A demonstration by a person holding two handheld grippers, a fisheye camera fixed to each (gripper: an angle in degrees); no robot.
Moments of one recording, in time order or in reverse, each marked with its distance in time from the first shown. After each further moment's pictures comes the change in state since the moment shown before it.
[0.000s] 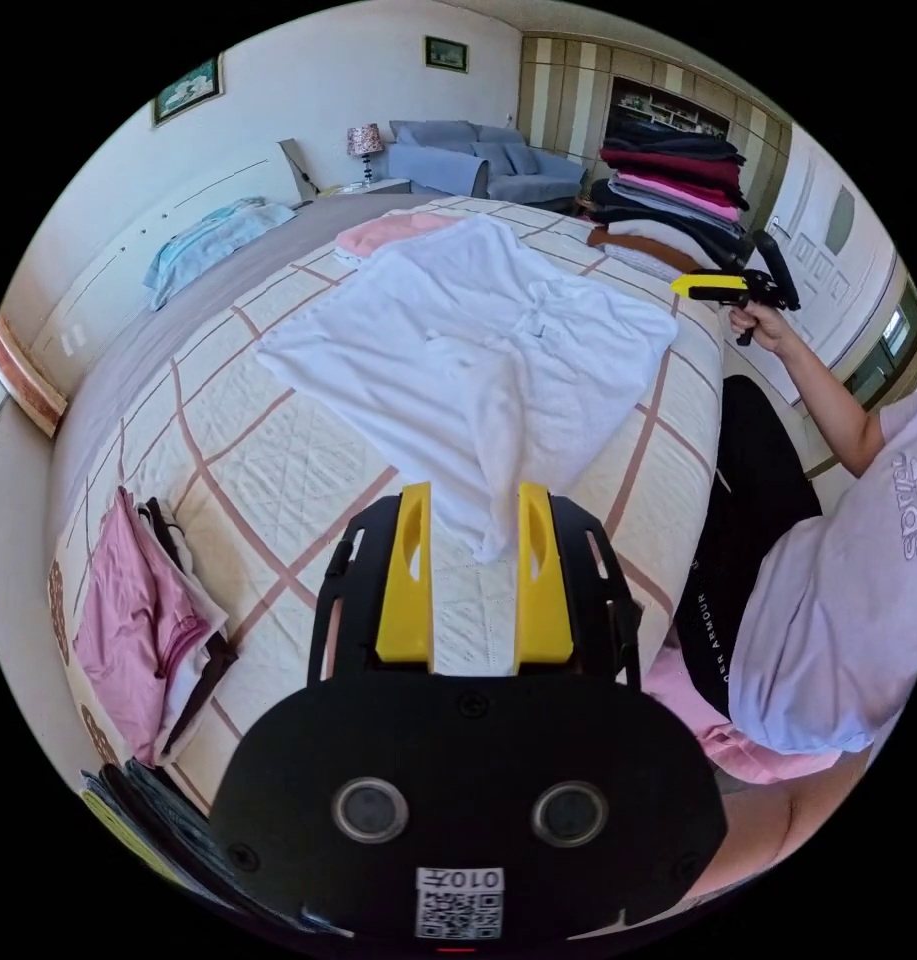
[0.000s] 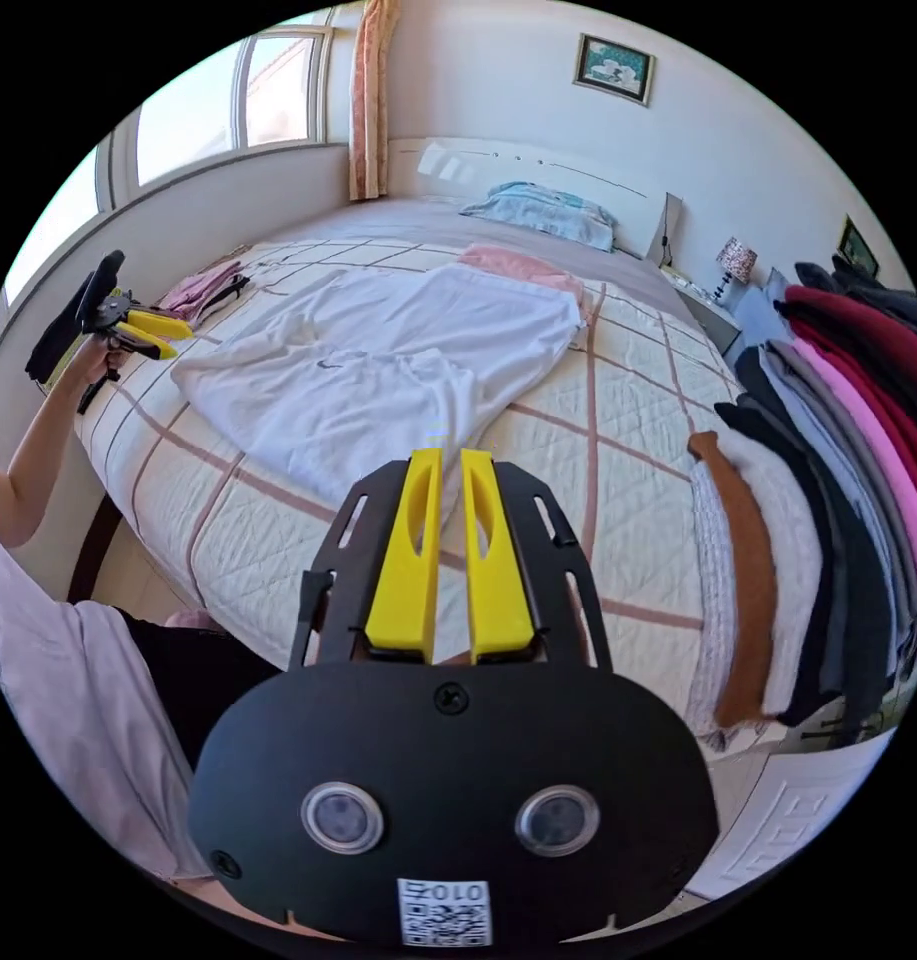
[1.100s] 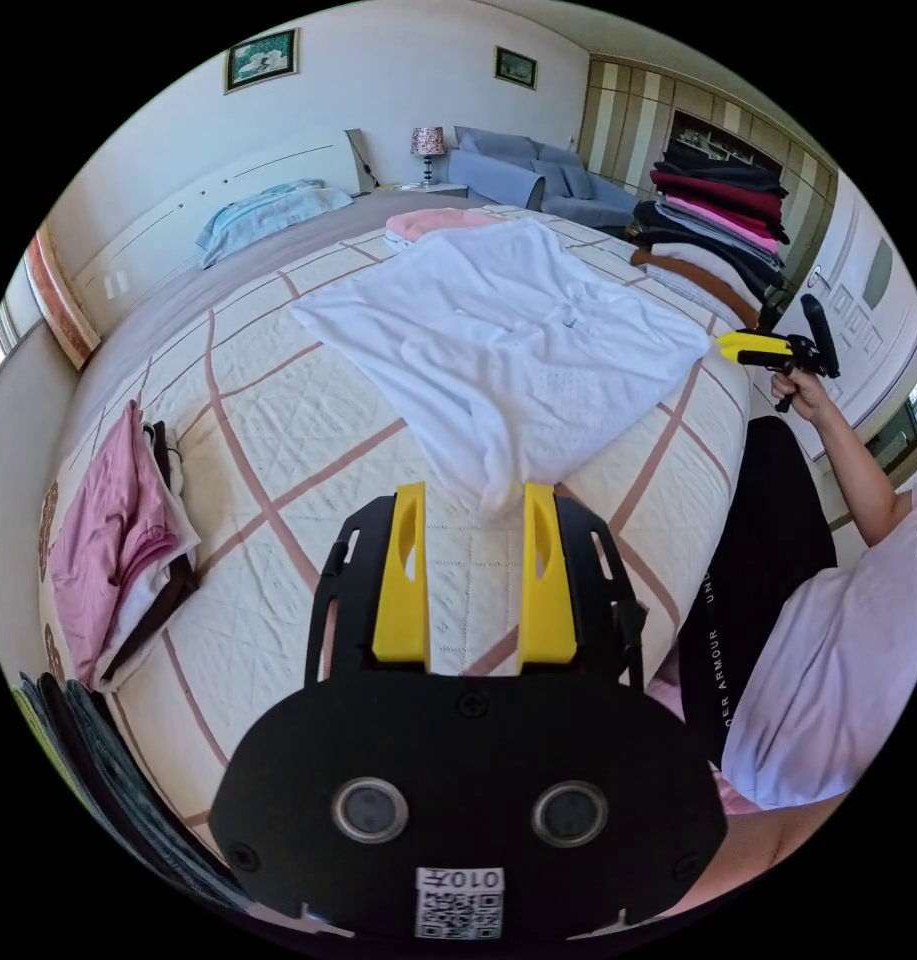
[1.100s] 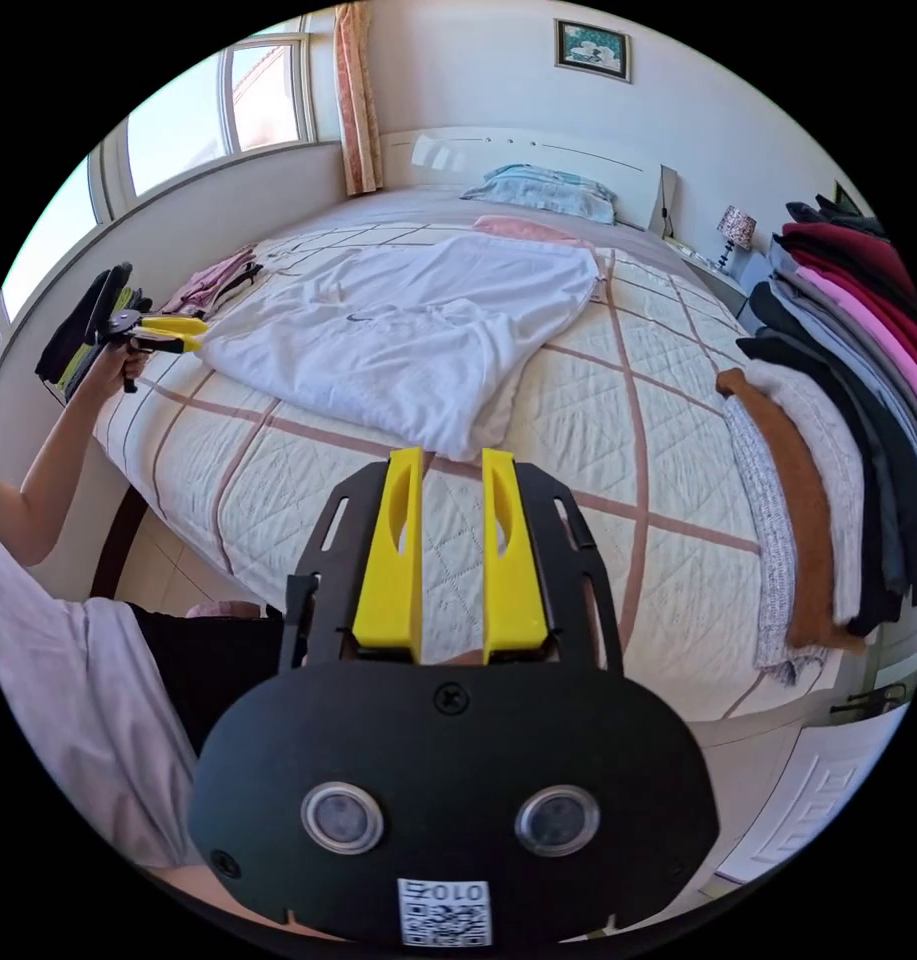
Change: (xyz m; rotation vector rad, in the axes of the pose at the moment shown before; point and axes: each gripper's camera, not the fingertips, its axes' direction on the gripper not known) left arm -0.014 0.094 -0.043 0.050 -0.012 -0.149; right arm 0.010 0.065 0.000 -0.042 -0.049 0.031
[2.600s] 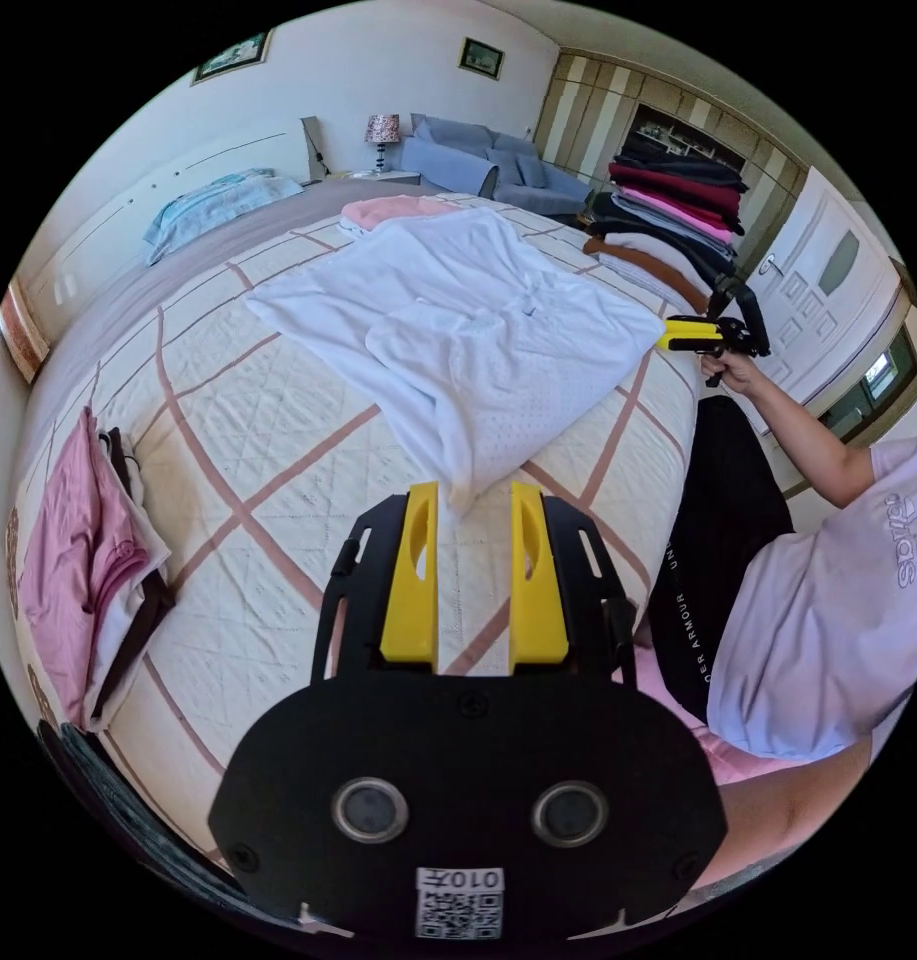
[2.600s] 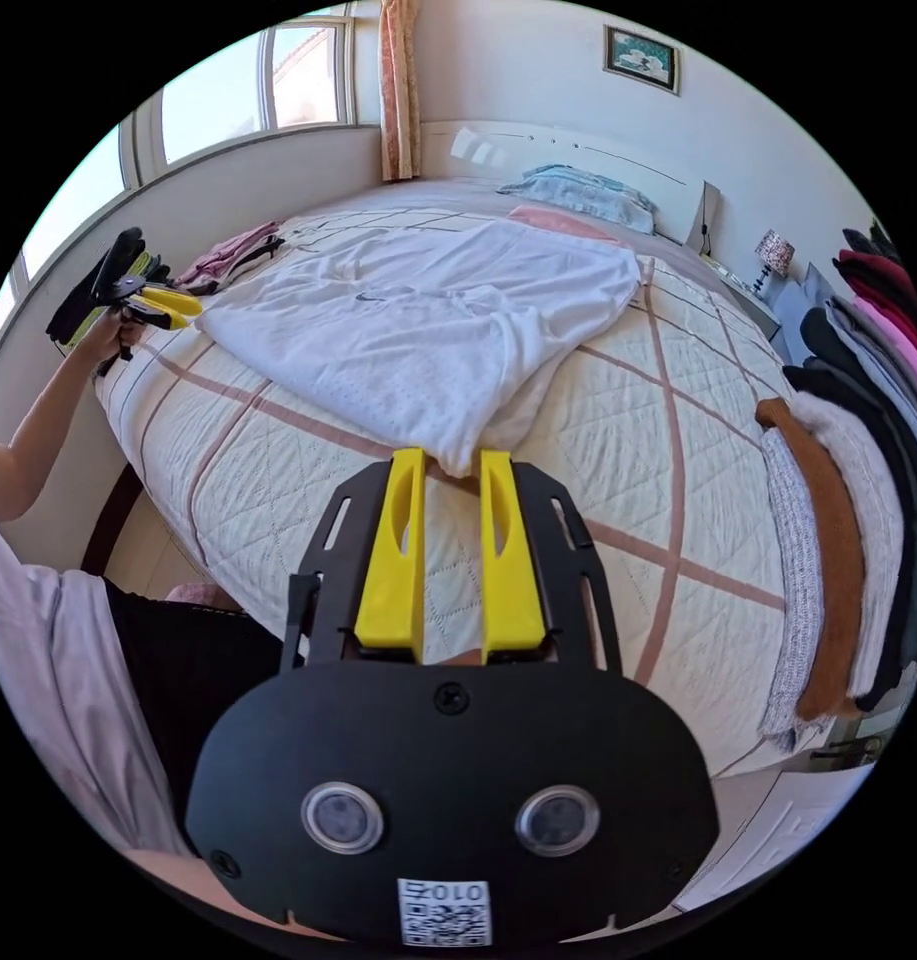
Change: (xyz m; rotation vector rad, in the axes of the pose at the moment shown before) left arm 0.019 0.026 -0.015 -0.045 0.149 0.058; right arm 0.003 -0.002 0.026 0.028 -0.025 -0.093
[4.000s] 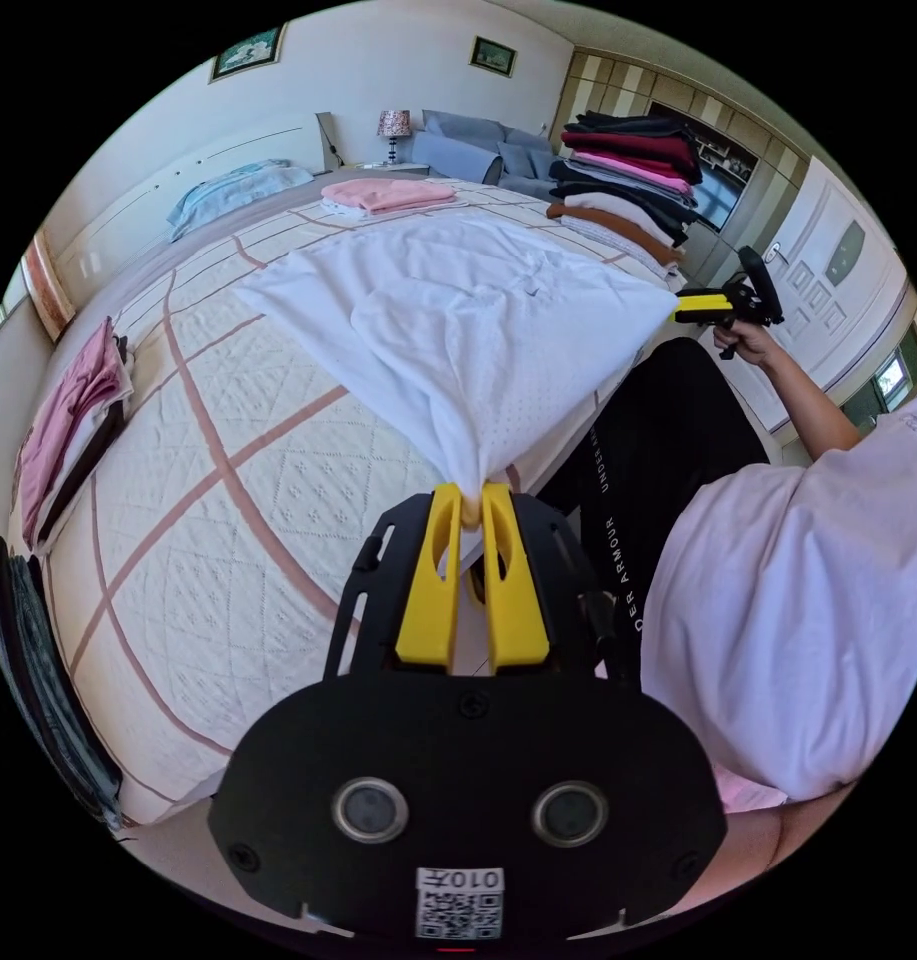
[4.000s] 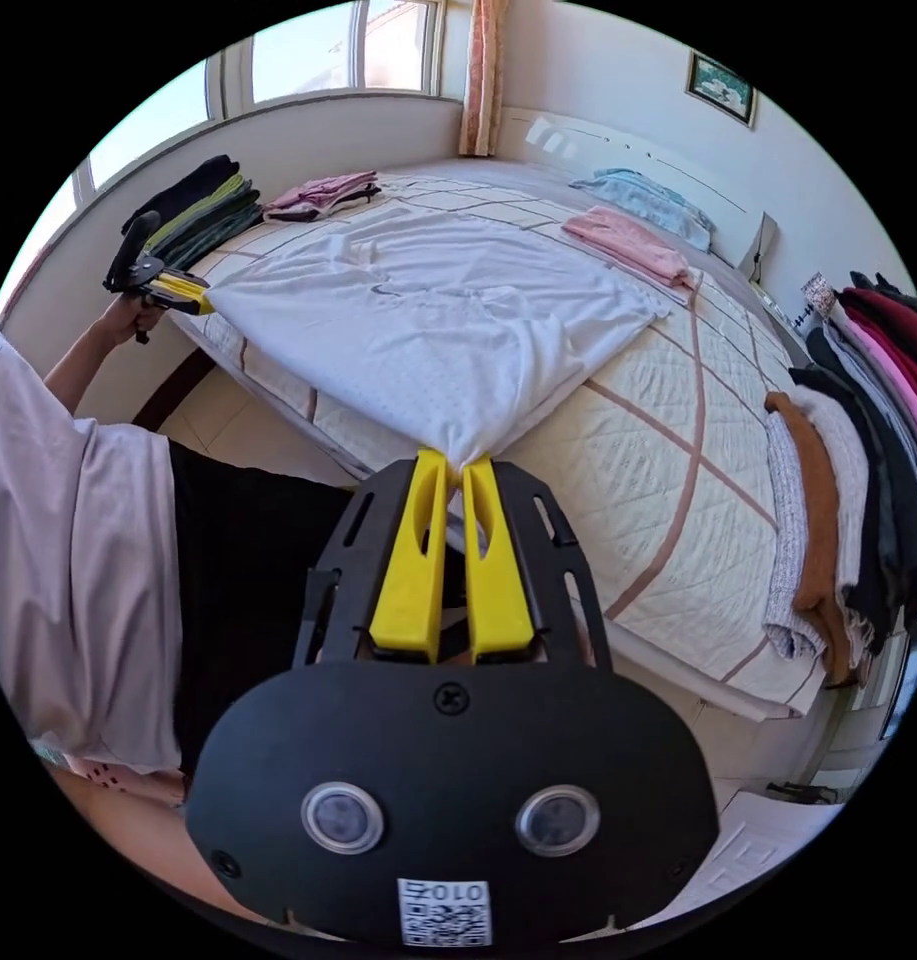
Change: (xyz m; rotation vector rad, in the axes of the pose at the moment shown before) left arm 0.110 0.112 -0.004 -0.017 -0.014 -0.069; right arm -0.040 0.061 -0.032 -0.120 -0.011 -0.160
